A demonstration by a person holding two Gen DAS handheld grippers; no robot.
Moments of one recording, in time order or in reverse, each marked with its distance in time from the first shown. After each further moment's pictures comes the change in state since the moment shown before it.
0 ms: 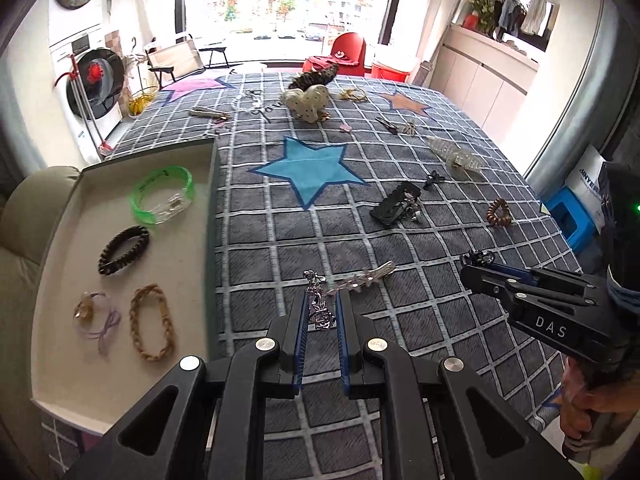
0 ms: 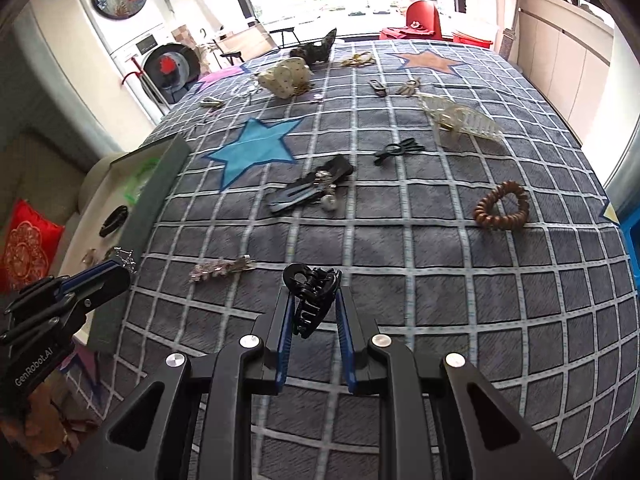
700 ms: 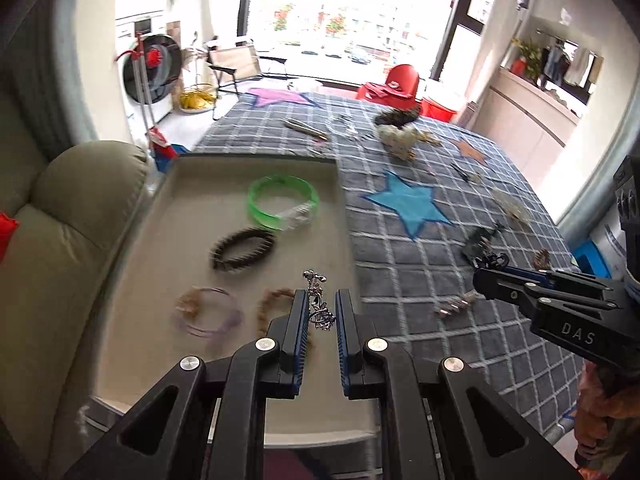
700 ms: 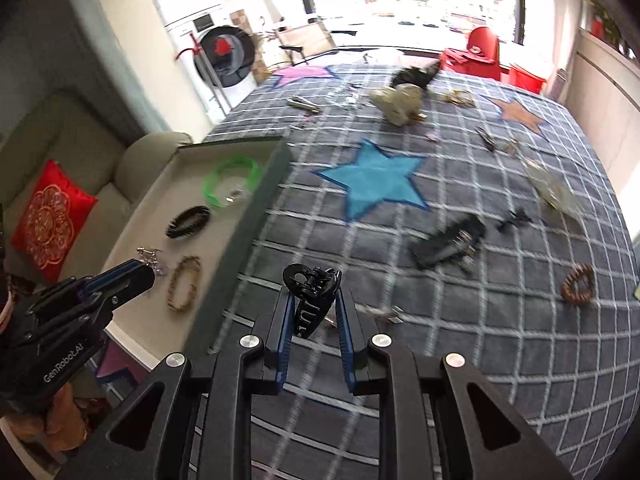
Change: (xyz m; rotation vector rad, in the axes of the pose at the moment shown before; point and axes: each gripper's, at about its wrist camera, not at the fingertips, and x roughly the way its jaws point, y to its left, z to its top) left arm -0.038 0.102 -0.002 -0.154 -0.086 0.095; right arm 0.006 0.117 0.036 -0.178 0.001 0.086
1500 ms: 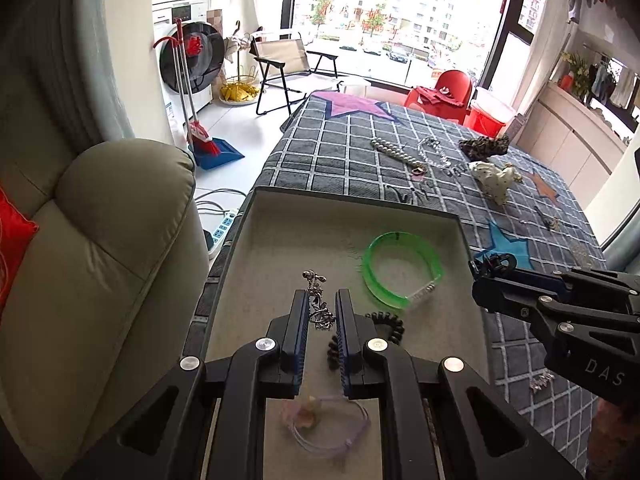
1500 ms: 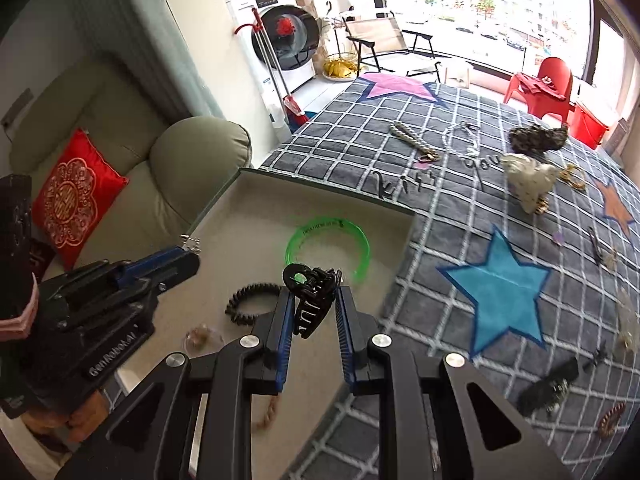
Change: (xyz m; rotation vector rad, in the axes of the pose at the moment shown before) left arm 0.064 0.083 0.064 -0.072 0.033 0.110; right arm 0.083 0.084 0.096 -0.152 0.059 0.103
